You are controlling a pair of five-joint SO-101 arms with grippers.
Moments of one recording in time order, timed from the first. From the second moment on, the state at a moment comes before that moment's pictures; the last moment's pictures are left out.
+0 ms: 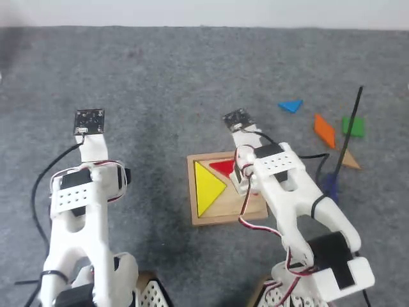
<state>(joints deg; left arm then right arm) -21.3 -29.9 61.6 50.3 -5.1 -22.2 -5.9 40.4 54.2 7.4</state>
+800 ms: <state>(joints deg) -21.3 -29.9 61.6 50.3 -5.1 -22.2 7.2 29.9 55.9 8.5</state>
